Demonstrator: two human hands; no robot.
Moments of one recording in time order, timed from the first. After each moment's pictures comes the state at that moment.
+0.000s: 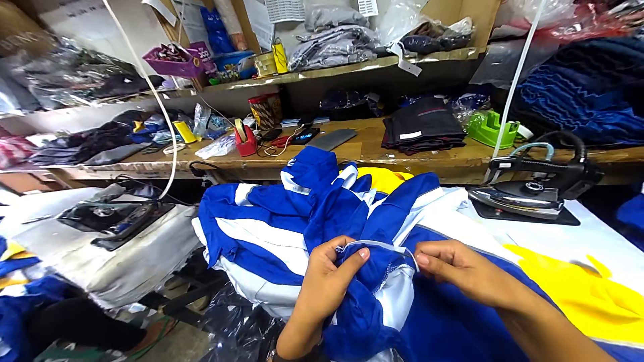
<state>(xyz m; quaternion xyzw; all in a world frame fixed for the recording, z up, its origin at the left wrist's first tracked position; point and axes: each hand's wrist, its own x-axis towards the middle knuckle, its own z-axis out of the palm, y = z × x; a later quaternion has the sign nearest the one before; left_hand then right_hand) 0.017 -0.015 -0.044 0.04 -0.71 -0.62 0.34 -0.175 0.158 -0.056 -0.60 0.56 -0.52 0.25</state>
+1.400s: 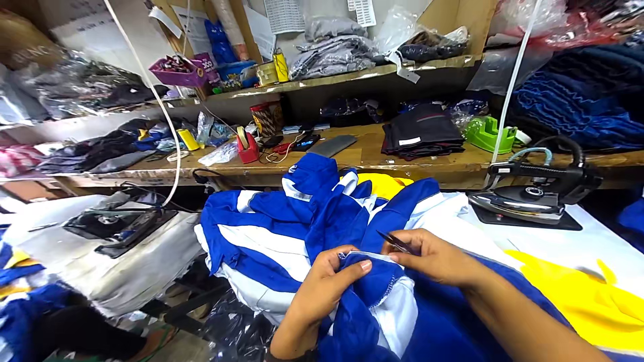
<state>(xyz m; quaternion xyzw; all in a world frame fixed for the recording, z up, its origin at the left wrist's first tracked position) 0.019 -0.029 -0.040 -0.03 -0.68 -0.70 0.23 -0.181 0.113 -0.049 -0.64 0.47 -0.54 0.28</state>
